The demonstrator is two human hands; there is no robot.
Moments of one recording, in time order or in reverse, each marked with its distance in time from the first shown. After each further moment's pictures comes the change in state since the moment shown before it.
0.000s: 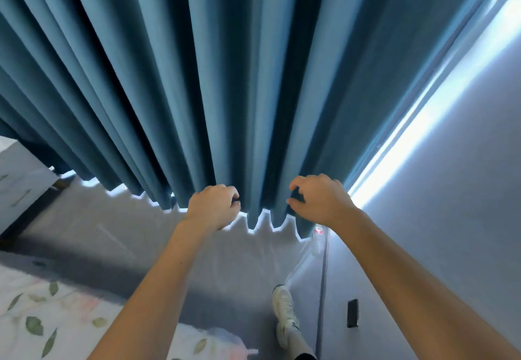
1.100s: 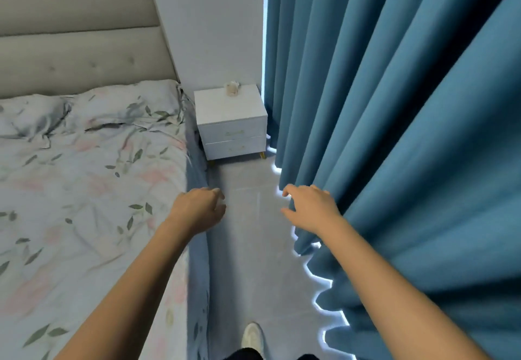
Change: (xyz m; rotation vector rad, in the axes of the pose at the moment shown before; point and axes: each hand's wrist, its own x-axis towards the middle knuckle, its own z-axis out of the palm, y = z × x) left_hand 0.070 -0.419 -0.114 -0.089 0.097 -1.025; right_hand 0.436 -0.449 0.025 -0.196 -0.226 -1.063
